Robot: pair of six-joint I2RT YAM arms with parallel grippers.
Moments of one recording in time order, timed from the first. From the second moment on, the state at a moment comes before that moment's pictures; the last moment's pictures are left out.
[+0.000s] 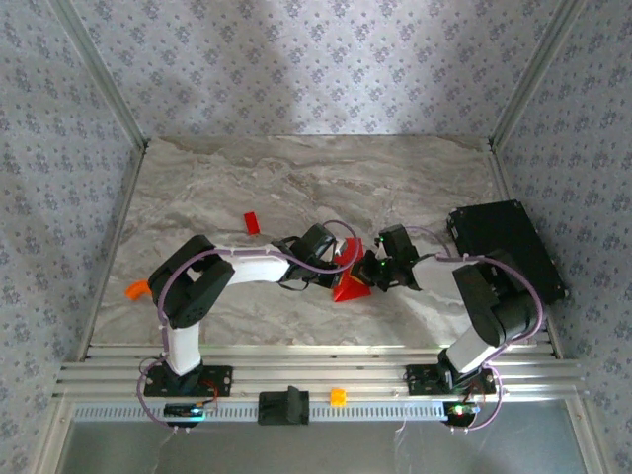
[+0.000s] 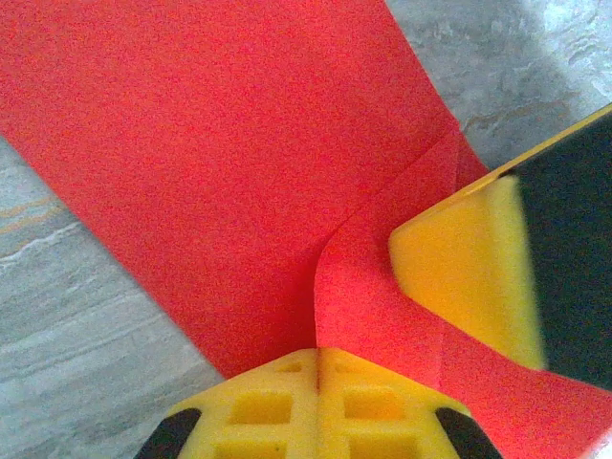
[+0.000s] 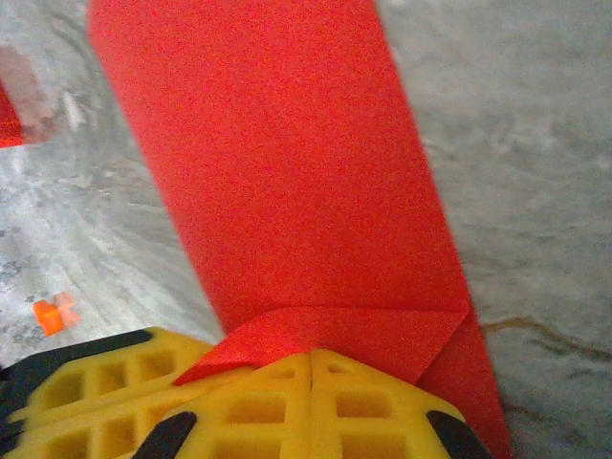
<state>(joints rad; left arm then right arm) -0.88 1.88 1.04 -0.13 0.22 -0.44 0.44 1.60 0.58 0.09 -0.49 0.98</state>
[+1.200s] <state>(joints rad) -0.85 1.72 1.09 -0.27 0.25 -0.55 0.43 1.56 0.52 0.12 -0.49 0.93</state>
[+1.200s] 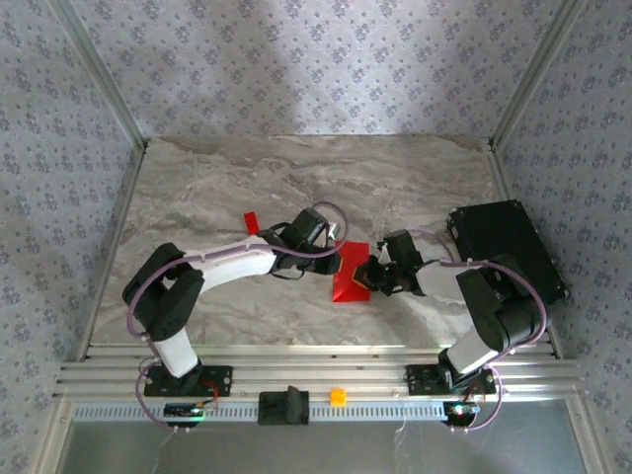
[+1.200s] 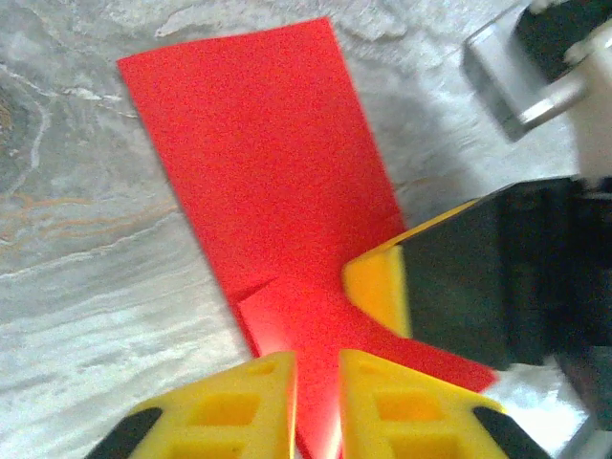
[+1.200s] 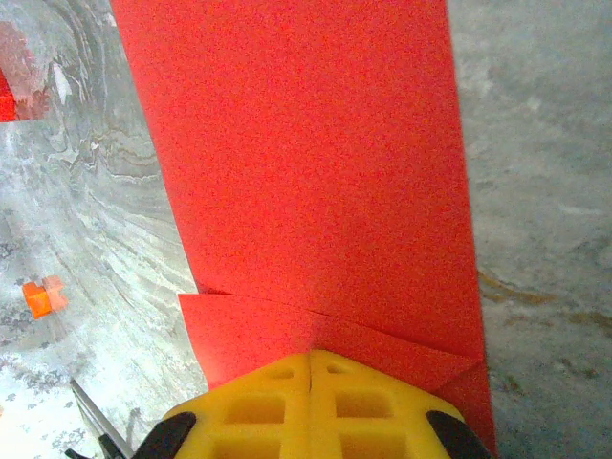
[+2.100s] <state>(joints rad) -0.82 1.93 1.12 -0.25 0.64 -0.70 0.43 1.56 0.52 0.12 -0.50 0.93</state>
